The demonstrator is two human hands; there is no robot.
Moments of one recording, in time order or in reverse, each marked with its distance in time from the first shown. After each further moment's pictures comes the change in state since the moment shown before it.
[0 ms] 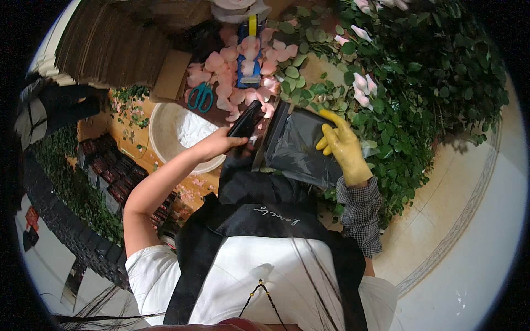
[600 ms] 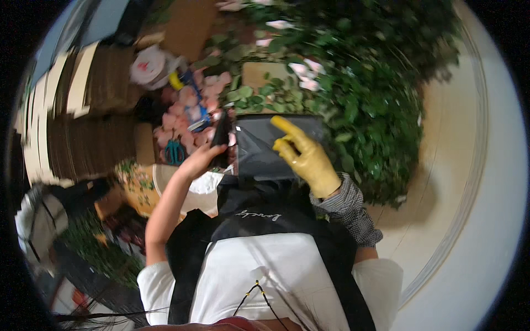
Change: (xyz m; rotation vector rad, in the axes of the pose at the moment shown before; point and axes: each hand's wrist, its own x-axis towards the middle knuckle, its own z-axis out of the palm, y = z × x) left_hand 0.046 0.063 0.020 -0.056 0.039 0.001; right_hand -0.046 0.003 0.003 0.190 0.124 -0.235
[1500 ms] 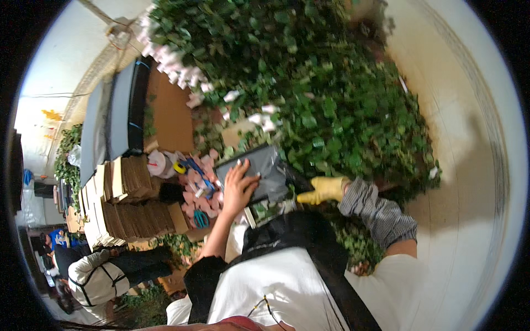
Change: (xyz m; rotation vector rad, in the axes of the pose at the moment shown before) left_hand 0.031 0.016 0.121 1.462 0.277 1.086; right_hand -0.069 0.148 -0.101 0.078 -0.376 0.387
